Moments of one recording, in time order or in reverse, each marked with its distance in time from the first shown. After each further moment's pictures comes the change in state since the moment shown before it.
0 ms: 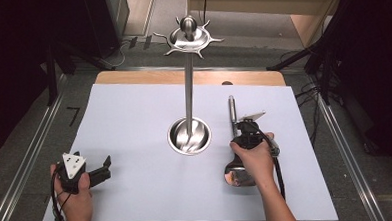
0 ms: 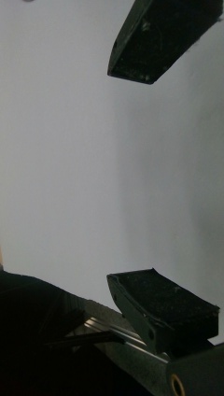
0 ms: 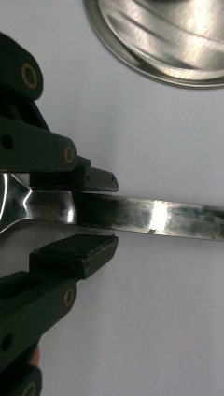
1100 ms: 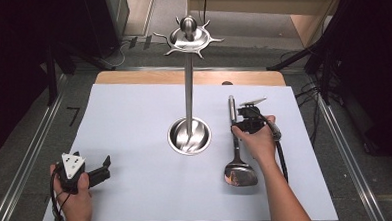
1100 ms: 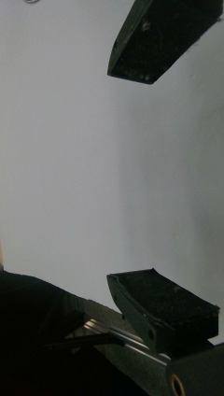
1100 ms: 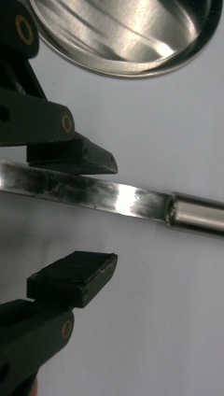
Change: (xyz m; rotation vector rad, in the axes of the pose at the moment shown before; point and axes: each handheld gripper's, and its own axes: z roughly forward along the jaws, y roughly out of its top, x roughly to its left) left arm 0.001 0.000 0.000 -0.002 -0.008 -0.015; right arm -0.014 0.044 0.007 -0.110 0.012 -0.088
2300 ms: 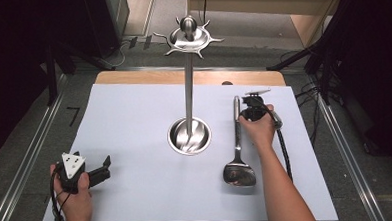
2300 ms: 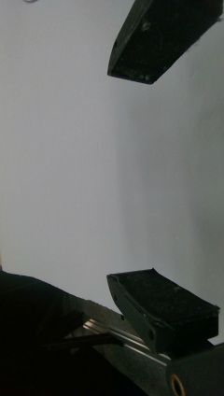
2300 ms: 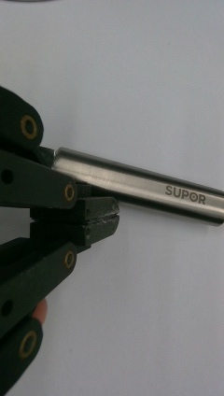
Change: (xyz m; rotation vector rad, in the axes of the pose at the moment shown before) left arm 0.000 0.000 0.000 0.007 0.001 0.003; right arm -0.029 0.036 0.033 -0.117 -0.031 0.053
